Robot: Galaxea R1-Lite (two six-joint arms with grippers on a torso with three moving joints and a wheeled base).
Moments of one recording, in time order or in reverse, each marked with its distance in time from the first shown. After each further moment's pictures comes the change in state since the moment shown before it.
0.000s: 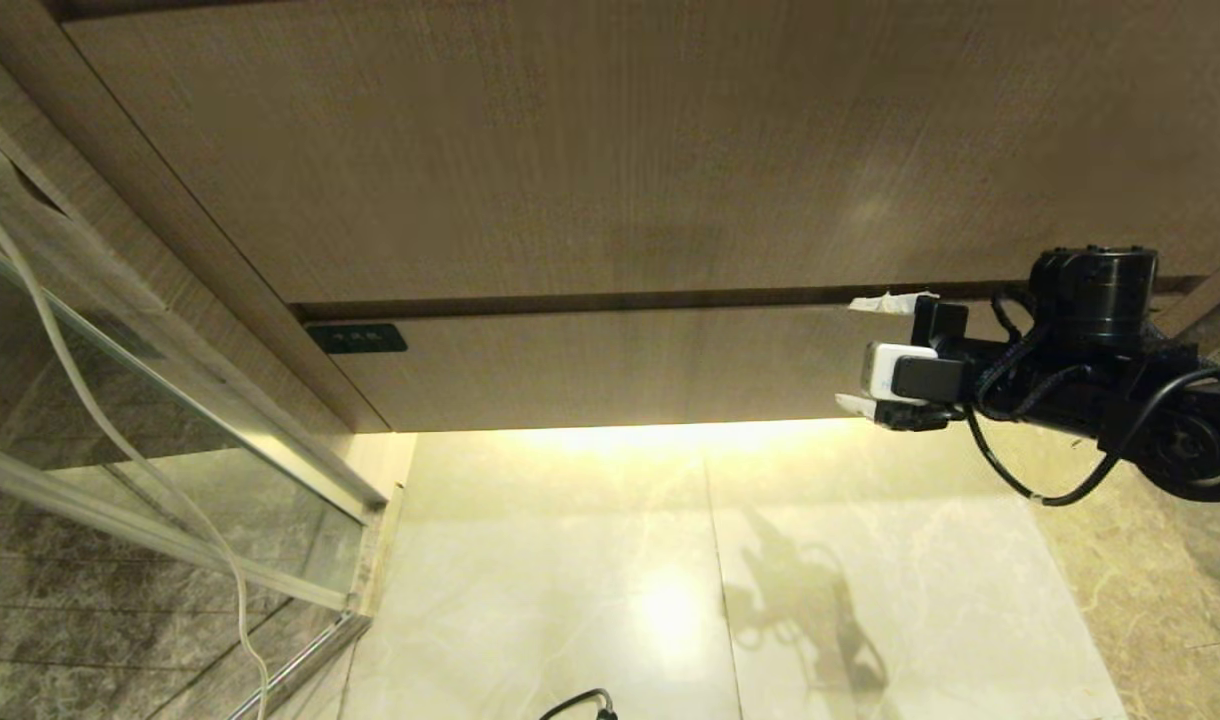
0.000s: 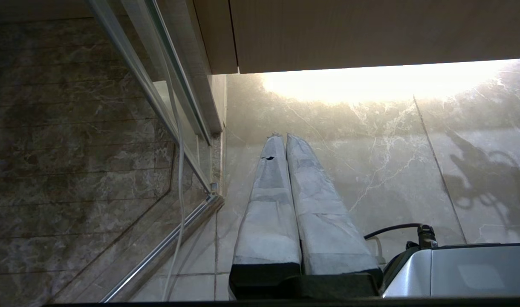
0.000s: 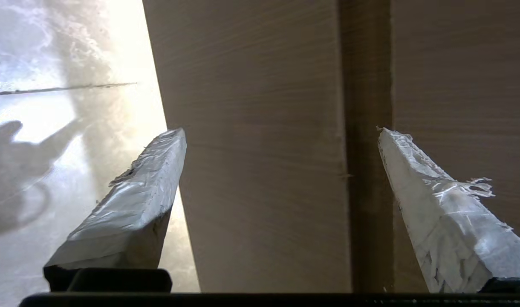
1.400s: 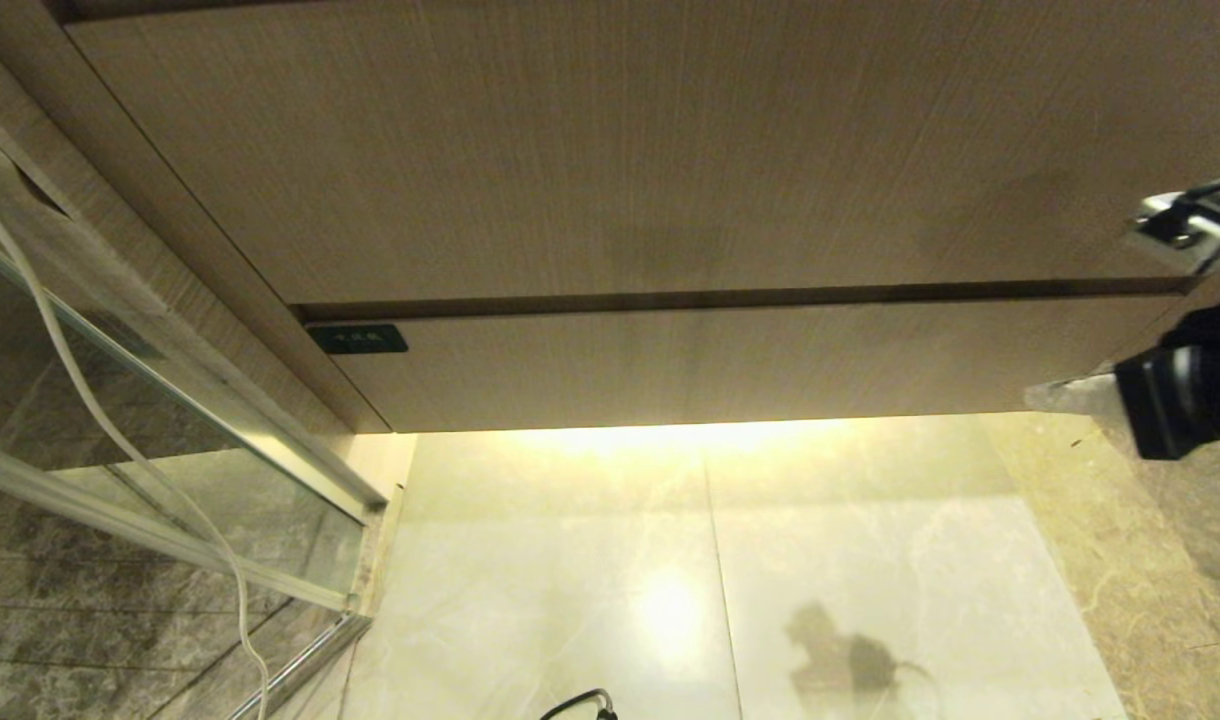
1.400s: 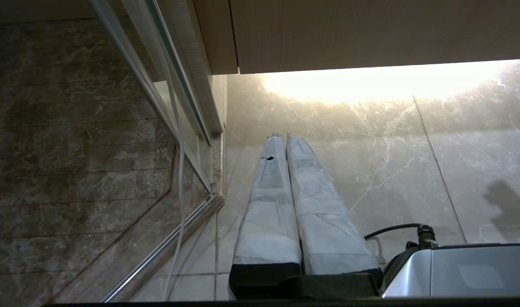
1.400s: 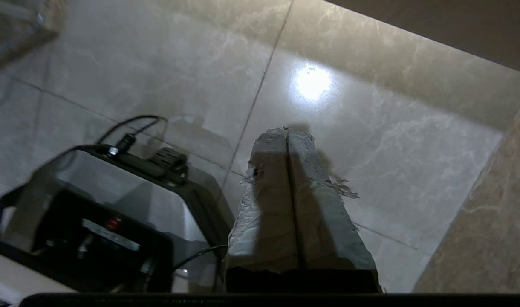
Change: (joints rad) left arm 0.000 0.000 0.000 0.000 0.000 0.000; right arm -0.013 -0.436 -0.230 1.032 -0.130 1.210
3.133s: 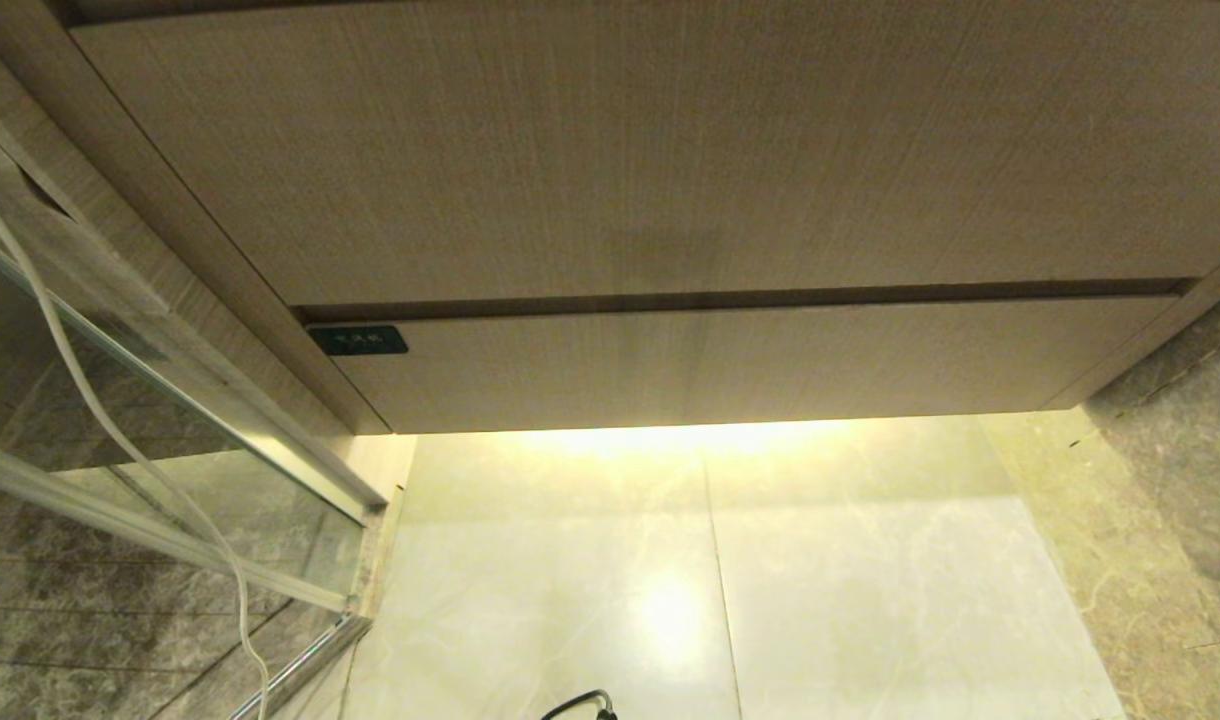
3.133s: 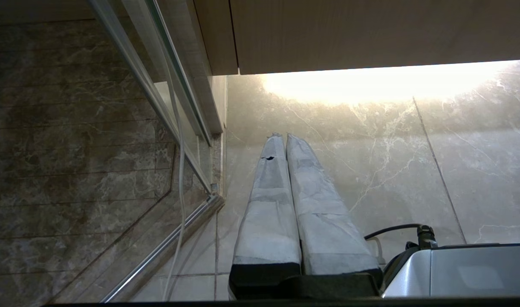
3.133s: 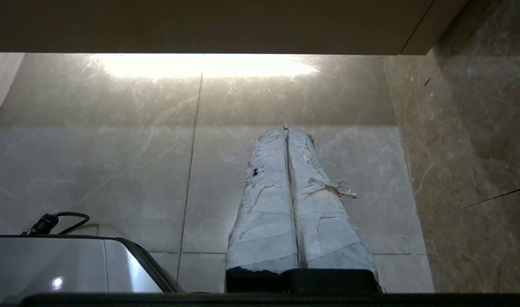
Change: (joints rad) left arm 0.000 0.000 0.000 0.000 0.000 0.000; right arm -0.163 -1.362 1.136 -0.399 -0.181 0.136
